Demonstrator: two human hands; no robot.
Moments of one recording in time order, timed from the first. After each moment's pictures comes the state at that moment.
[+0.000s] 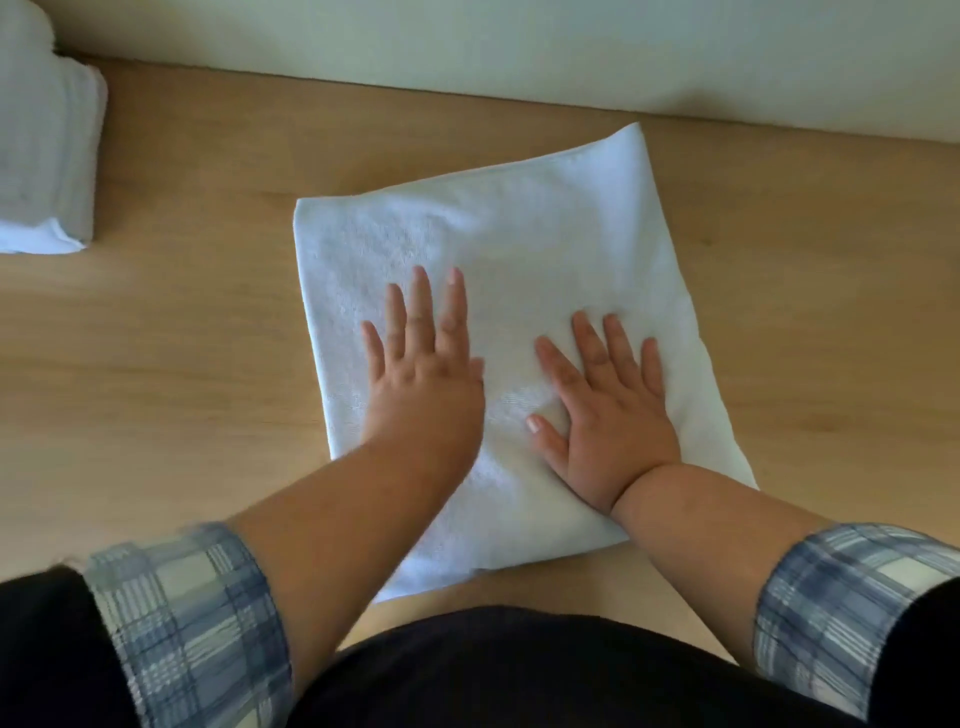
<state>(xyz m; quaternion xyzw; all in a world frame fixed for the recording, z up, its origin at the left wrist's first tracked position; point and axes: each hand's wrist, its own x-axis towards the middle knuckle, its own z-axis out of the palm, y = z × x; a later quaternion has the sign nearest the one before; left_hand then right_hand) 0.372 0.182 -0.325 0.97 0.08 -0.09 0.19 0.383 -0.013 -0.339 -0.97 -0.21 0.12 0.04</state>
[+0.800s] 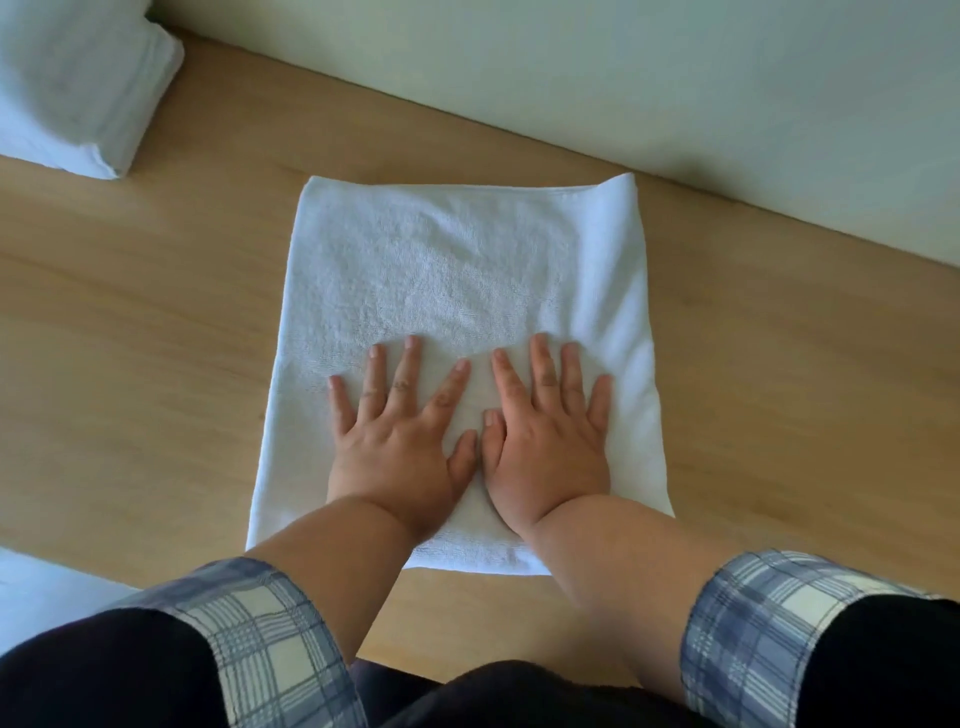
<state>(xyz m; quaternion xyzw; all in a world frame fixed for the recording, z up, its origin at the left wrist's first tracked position) 0.322 0.123 -0.345 0.98 0.16 -0.10 0.10 0.386 -0.016 -0.350 -0.97 -0.21 0.09 0.09</state>
